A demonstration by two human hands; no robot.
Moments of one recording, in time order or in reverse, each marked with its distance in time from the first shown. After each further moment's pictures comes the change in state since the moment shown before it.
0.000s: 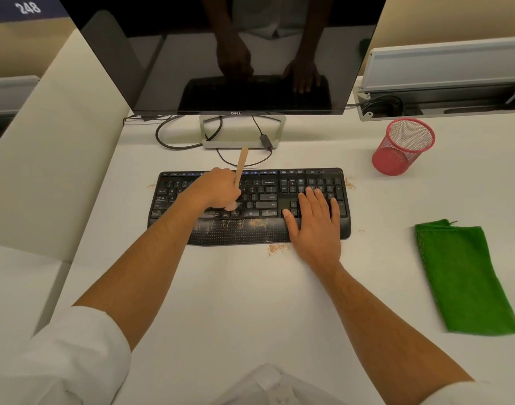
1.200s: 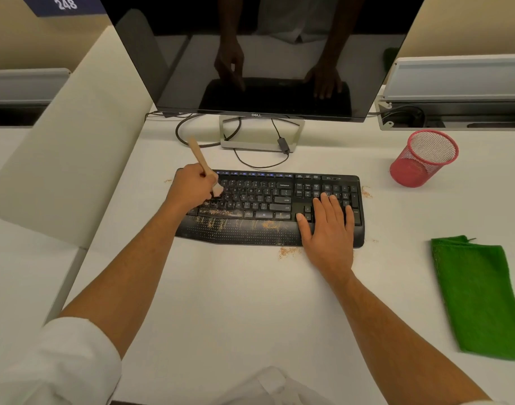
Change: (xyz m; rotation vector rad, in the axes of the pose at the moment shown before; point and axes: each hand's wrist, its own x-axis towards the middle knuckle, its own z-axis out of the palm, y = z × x) left_hand -0.021 -0.066 0.001 -0.586 0.388 -0.233; right_hand 0.000 0.000 0.000 -0.015 0.007 0.000
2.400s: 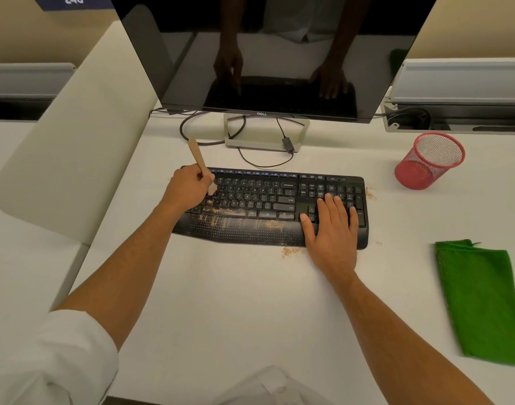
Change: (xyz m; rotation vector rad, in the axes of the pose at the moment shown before) left_hand 0.005 -0.023 -0.008 0.107 0.027 0.063; right_hand 0.000 -0.001 -0.001 0.003 -0.002 -0.001
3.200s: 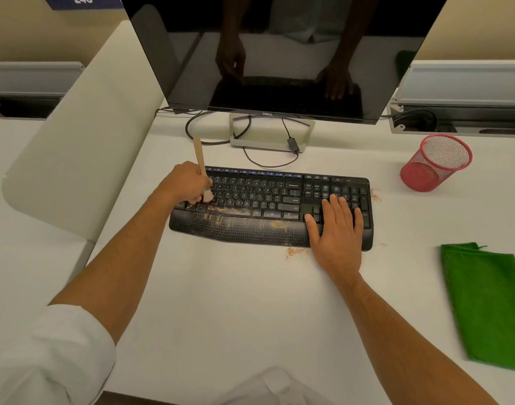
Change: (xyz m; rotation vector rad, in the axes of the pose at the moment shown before) left_hand 0.009 0.004 -0.021 0.062 -0.190 -0.164; right_hand 0.000 0.000 0.000 0.003 -0.002 0.001
